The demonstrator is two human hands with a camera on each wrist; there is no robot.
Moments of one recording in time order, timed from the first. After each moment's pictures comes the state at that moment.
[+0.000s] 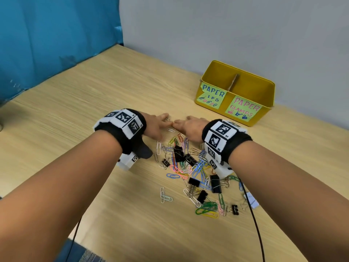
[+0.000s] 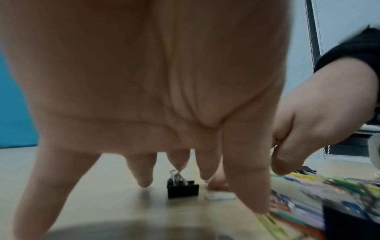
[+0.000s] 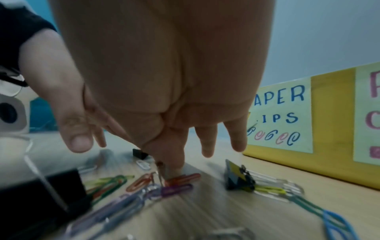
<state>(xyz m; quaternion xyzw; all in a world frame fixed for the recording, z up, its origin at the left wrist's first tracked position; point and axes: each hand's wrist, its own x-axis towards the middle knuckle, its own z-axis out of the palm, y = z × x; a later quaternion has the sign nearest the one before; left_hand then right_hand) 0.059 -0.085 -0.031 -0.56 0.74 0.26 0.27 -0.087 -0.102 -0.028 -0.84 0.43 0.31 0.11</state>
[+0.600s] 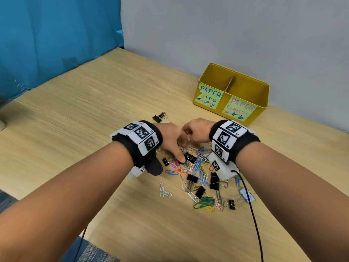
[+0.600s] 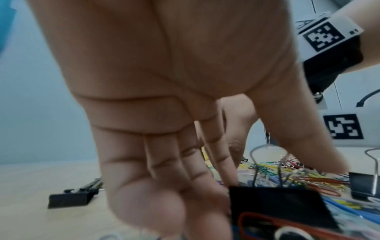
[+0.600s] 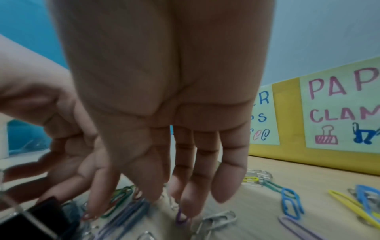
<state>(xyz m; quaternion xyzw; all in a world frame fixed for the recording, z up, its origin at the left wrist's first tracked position) 0.015 -0.054 -0.023 -0.53 0.78 0.32 0.11 -0.107 -0.089 -0.015 -0.84 0.46 0.22 0.17</state>
